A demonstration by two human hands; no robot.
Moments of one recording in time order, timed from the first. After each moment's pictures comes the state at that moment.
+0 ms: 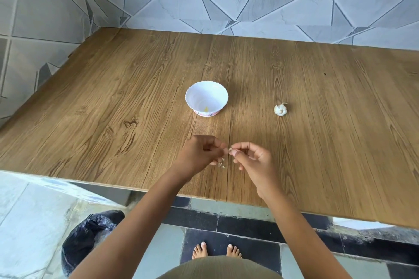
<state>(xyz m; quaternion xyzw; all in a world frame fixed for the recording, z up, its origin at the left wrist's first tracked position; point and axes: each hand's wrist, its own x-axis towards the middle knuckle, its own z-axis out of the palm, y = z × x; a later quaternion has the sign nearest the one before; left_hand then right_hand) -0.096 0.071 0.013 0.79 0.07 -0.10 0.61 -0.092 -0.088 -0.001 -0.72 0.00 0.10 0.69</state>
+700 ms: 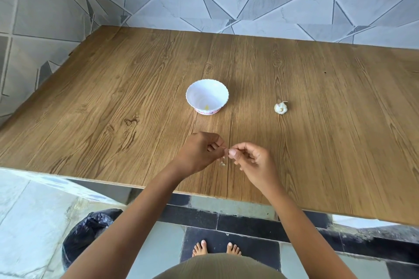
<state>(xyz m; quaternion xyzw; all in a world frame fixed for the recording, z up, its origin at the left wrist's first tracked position) -0.092 0.077 0.012 0.87 -0.06 -0.06 0.48 -0.091 -0.095 -0.009 -0.79 -0.14 0.05 0.60</state>
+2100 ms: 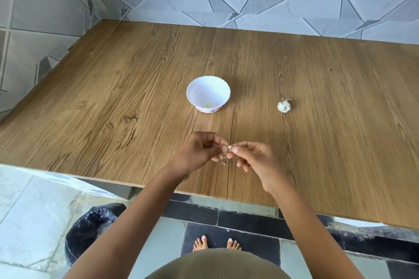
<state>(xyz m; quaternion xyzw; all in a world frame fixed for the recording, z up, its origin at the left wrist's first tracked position) -0.095 0.075 0.013 0.75 0.01 -0.13 0.65 -0.080 -0.094 0.010 -0.69 -0.01 0.23 0.69</state>
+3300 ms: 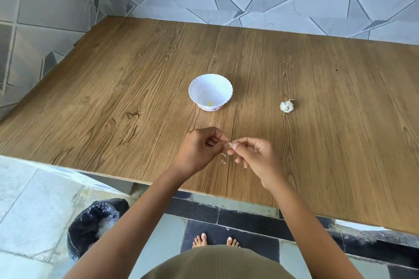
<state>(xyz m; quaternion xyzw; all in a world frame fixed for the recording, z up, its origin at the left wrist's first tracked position) -0.097 0.070 0.007 0.84 -0.01 0.02 0.53 -0.077 -0.092 0.005 -0.73 -0.05 0.17 0.66</state>
